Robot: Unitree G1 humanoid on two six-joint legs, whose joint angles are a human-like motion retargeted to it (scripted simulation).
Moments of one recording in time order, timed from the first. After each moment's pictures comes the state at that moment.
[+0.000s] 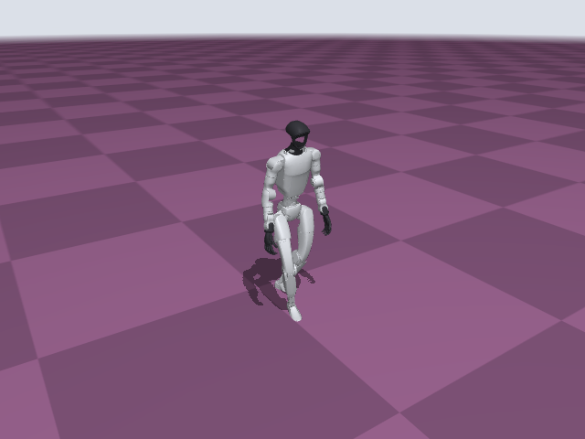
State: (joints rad) left arm -0.21 0.12 -0.21 1.34 -0.05 -0.05 0.06; right arm -0.09 -0.28 0.07 1.14 0.21 -0.07 -0.15; waist -0.09 0.06 0.05; left_leg -0.24 -0.13 0.04 0.61 -0.80 0.17; right_leg -0.64 -0.21 -0.45 0.66 -0.18 0.09
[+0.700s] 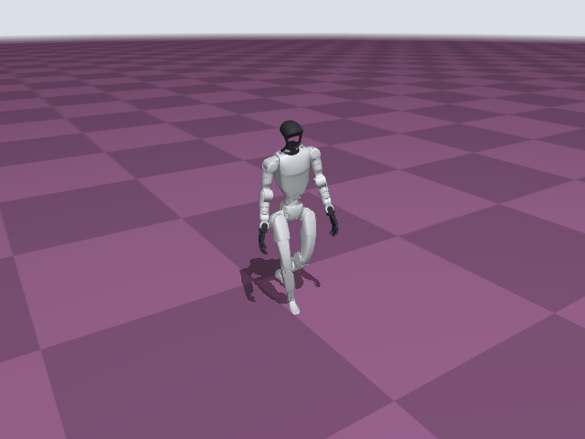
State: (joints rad) left arm -0.30 0.10 -0.12 1.37 -0.09 -0.02 0.07; right arm -0.10 -0.29 -0.06 1.26 0.31 -0.03 -0.13; waist -0.11 0.22 0.08; left_leg -0.14 0.02 0.05 0.83 -0.79 0.04; right_leg -0.39 0.03 -0.45 0.45 -0.32 0.02
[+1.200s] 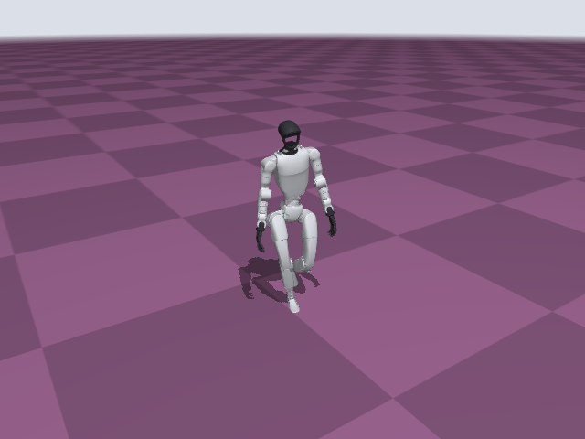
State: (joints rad) left arm -0.25 0.11 -0.08 1.41 -0.08 -0.02 0.02; right arm -0.10 -0.28 -0.10 1.31 0.27 -0.01 -0.08; waist -0.09 0.27 0.12; left_leg -0.23 0.07 -0.07 1.16 -0.53 -0.09; right_leg -0.30 0.17 -0.37 0.38 -0.31 -0.01
